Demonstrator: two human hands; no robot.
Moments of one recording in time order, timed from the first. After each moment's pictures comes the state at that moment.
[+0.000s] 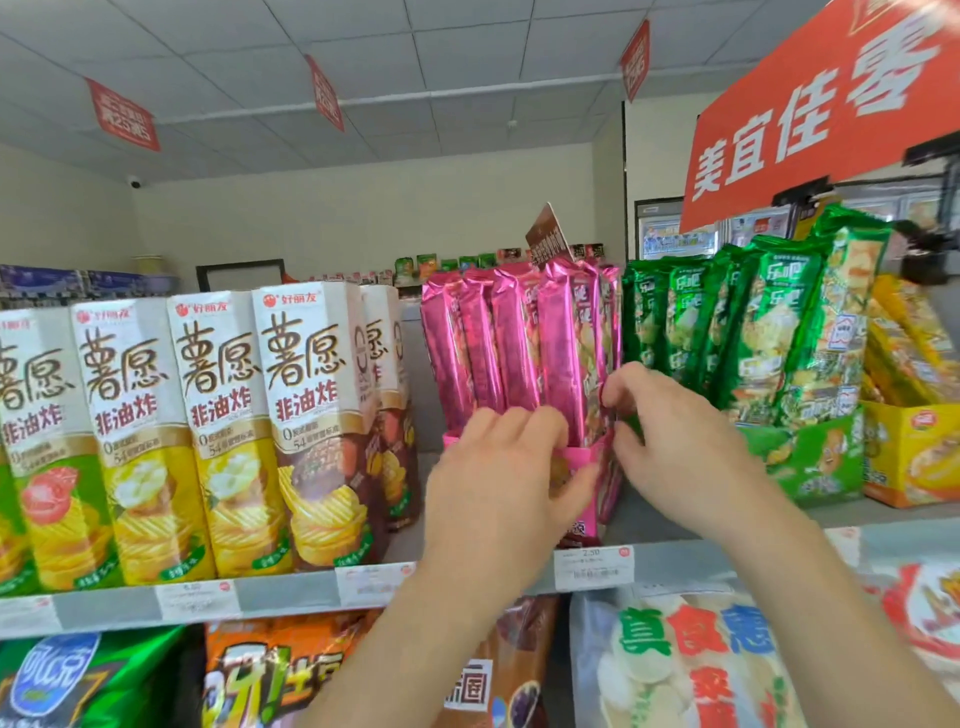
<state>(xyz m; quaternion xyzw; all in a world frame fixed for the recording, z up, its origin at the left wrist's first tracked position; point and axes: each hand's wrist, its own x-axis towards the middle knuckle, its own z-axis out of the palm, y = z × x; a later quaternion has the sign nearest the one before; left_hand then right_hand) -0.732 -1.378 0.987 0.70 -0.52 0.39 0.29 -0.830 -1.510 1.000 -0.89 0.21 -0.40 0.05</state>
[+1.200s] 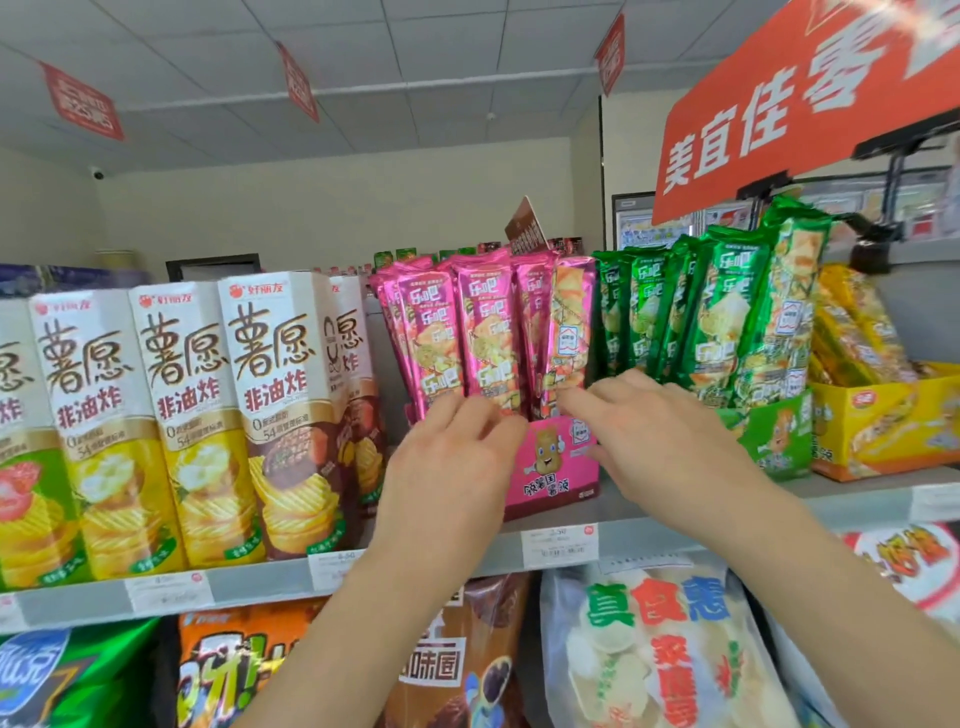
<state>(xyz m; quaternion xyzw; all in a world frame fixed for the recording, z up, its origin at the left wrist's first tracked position) -0.721 -1.370 0.985 0.70 -0.54 0.43 0.19 -0.846 -1.511 0.996 -0.91 0.19 -0.30 -0.21</state>
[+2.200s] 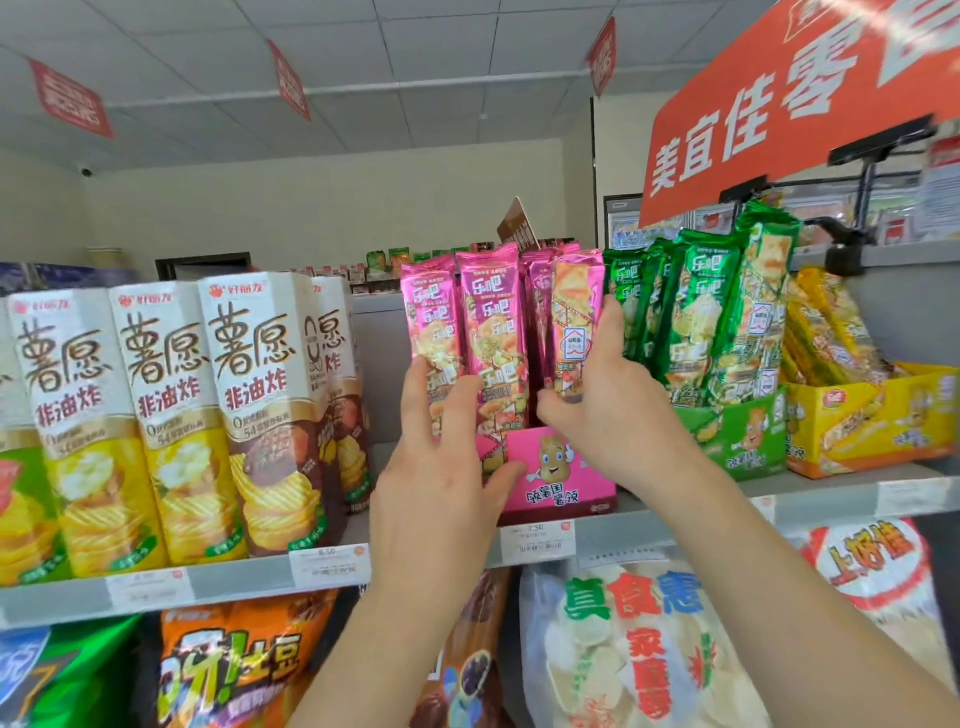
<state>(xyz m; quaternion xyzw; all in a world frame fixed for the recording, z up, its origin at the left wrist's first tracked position) -0.733 -1.377 0.965 0.73 -0.44 0.39 0.34 -0.832 -1.495 1.015 -0.85 0.28 -0.42 0.14</state>
